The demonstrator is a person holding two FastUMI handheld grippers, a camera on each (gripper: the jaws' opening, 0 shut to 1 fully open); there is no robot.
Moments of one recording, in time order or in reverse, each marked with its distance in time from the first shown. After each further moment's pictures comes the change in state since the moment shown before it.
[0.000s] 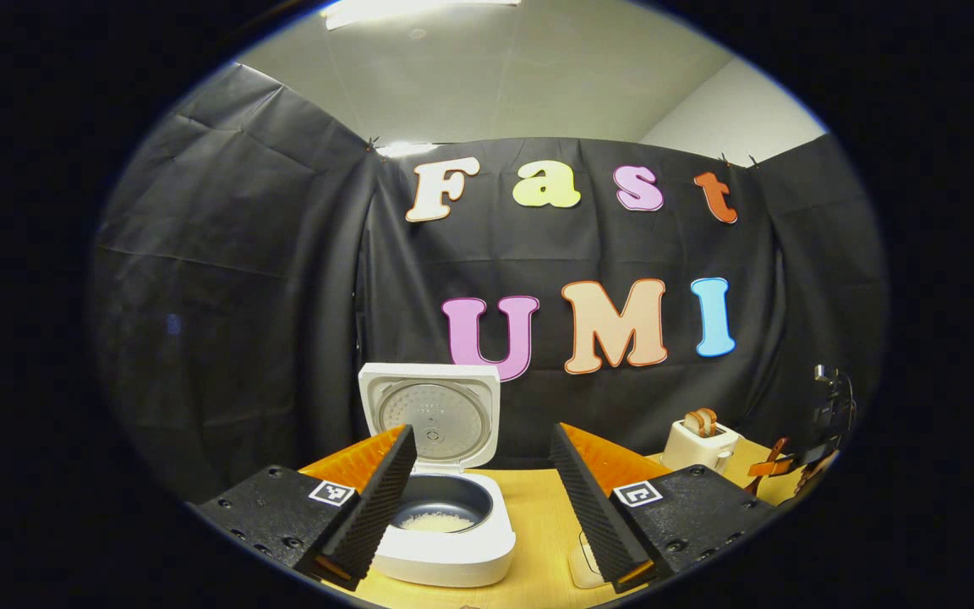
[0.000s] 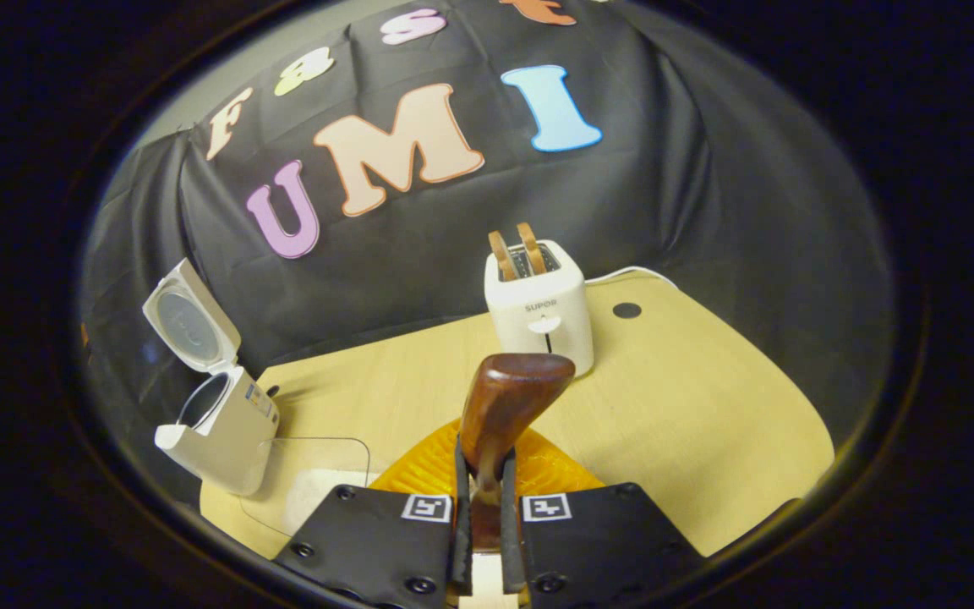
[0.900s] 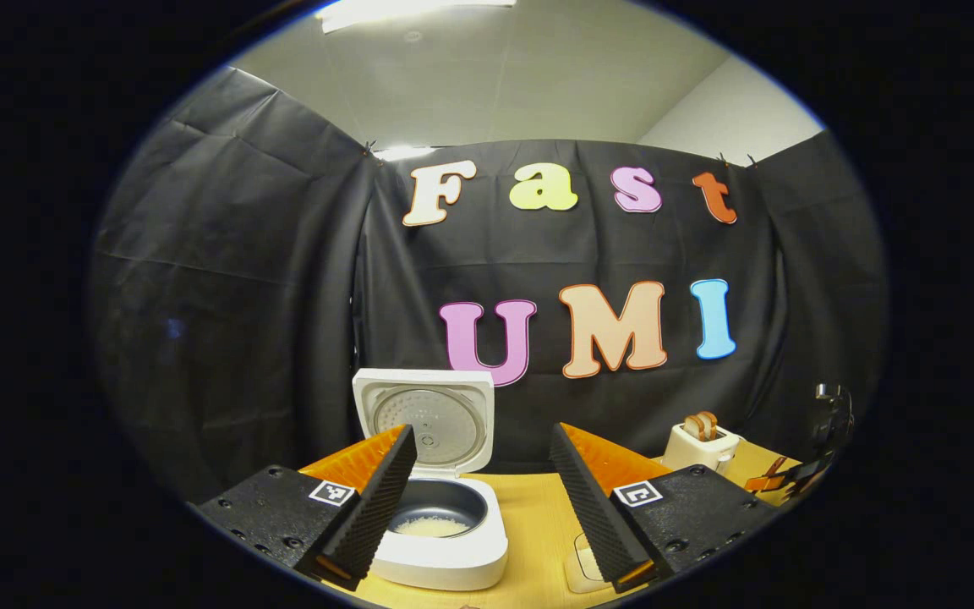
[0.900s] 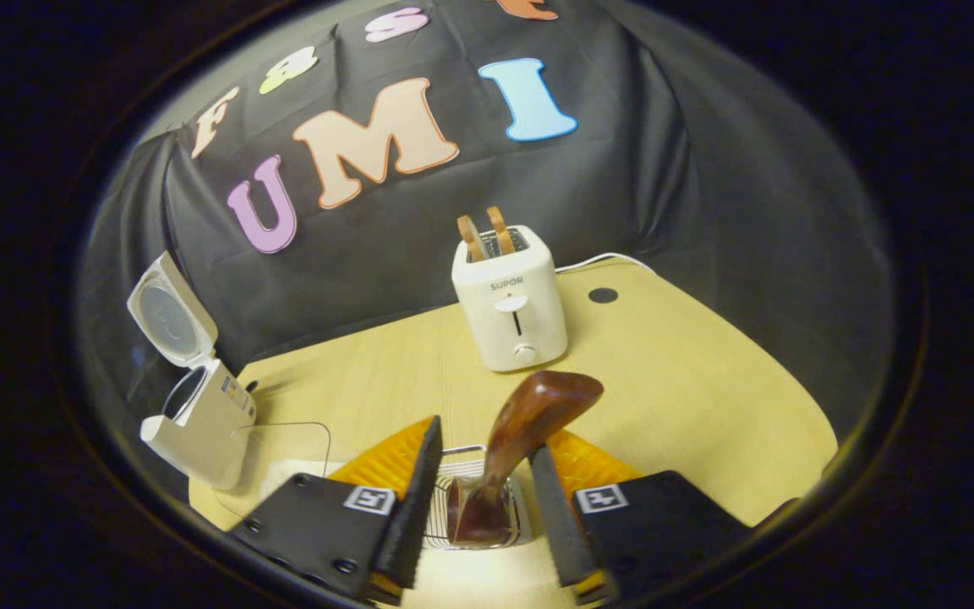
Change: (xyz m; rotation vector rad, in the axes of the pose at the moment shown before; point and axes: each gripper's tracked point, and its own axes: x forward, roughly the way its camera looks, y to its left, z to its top) left arm 0.004 -0.002 0.000 0.002 -0.014 -0.010; right arm -0.007 -0.030 -0.010 -0.023 -0.011 -0.063
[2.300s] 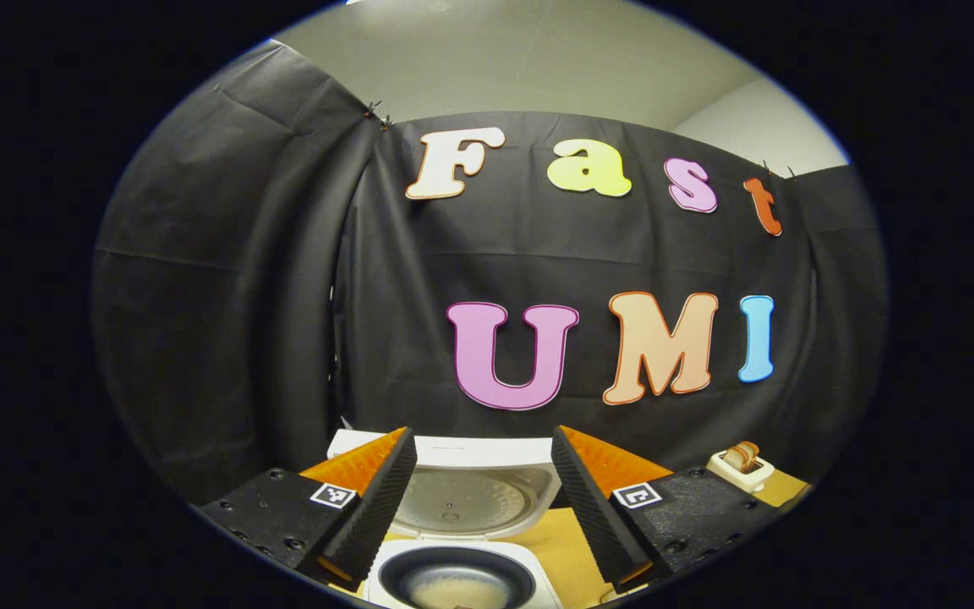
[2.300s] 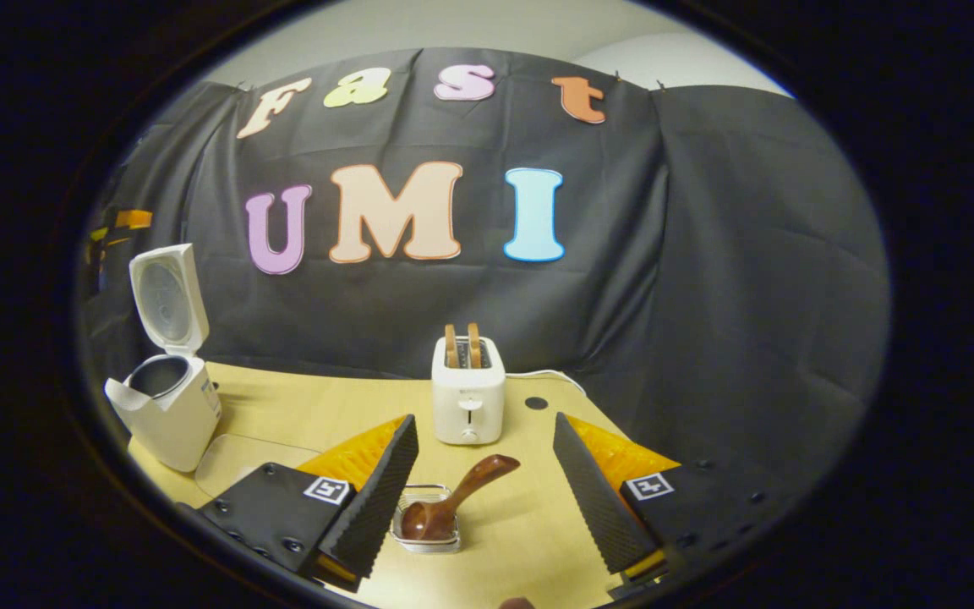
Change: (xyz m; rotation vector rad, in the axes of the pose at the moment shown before) left arm 0.213 0.077 0.020 -0.046 0.061 -0.034; right arm -0.122 0.010 0.095 -0.257 -0.290 -0.184
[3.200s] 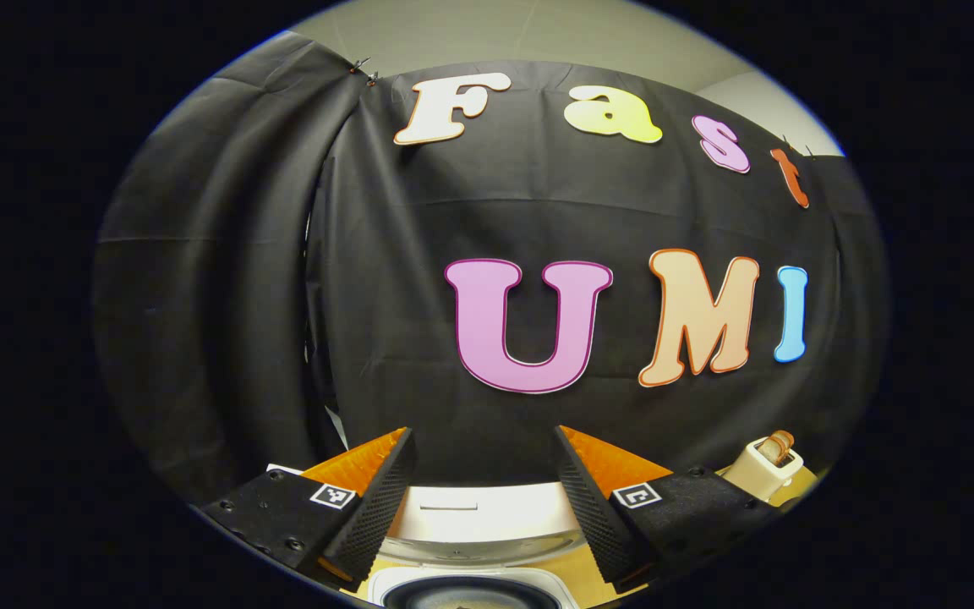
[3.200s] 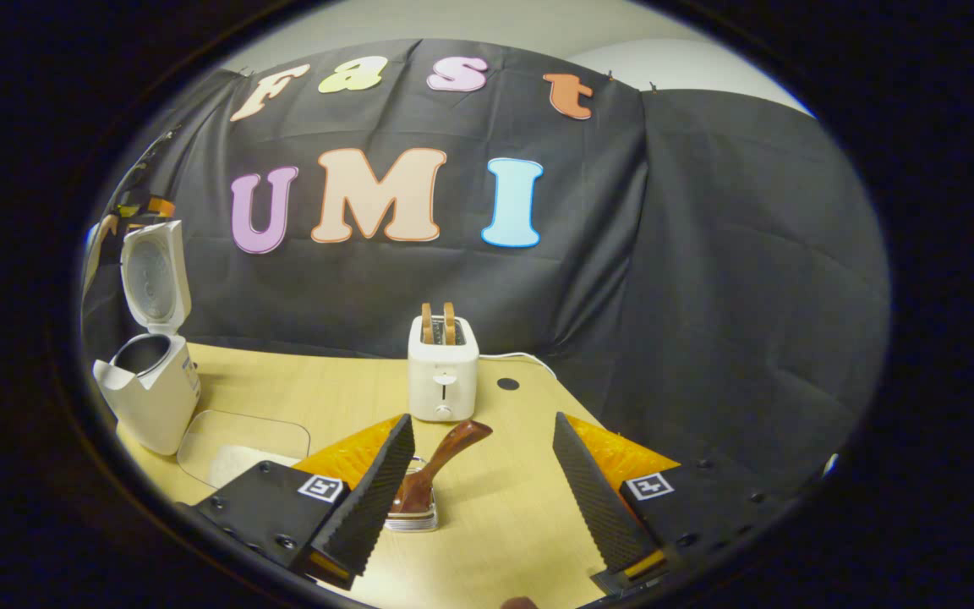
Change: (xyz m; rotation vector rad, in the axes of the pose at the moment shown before) left arm 0.099 0.015 -0.044 -0.016 0.151 0.002; right arm -0.024 -0.016 -0.020 -0.025 0.034 -0.083
